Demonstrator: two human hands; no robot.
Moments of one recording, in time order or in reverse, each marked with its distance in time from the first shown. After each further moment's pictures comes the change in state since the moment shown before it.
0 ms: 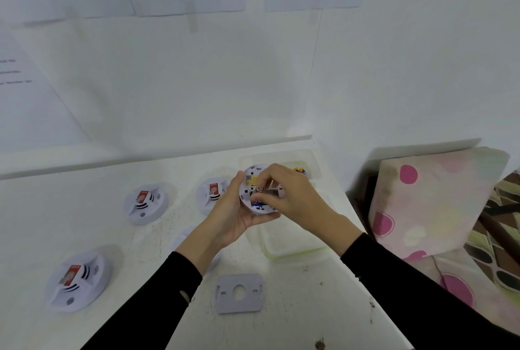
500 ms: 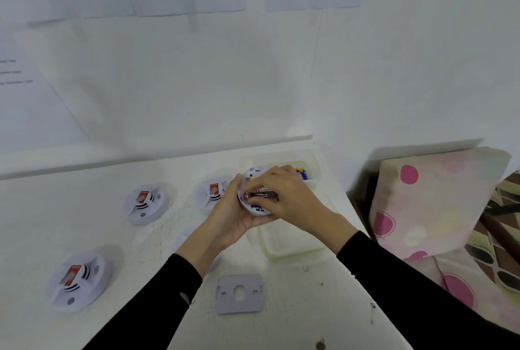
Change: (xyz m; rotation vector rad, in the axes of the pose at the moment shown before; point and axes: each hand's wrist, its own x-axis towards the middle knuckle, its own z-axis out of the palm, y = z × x) left_hand 0.000 -0.001 -0.001 -0.083 -0.003 -0.032; right_hand 0.005 0.018 0.011 -0.214 -0.029 -0.163
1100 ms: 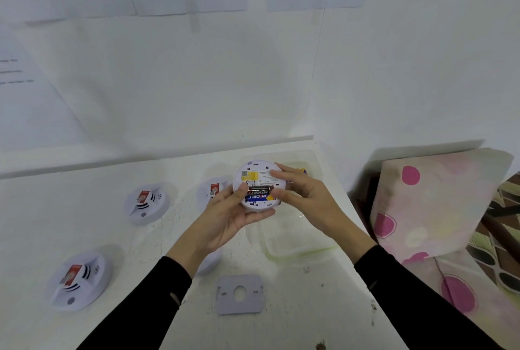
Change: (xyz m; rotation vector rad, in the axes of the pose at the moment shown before) left_hand -0.009 0.004 -0.016 0.006 -0.093 0.125; right_hand -0.027 0.016 -0.015 0.770 0.082 0.494
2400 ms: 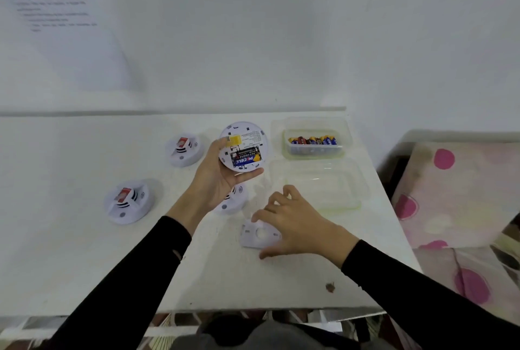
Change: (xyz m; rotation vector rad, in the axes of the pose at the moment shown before) left_hand -0.060 0.006 -0.030 -0.040 0.340 0.182; right_hand -0.069 0.052 0.074 -1.377 -0.522 -0.656
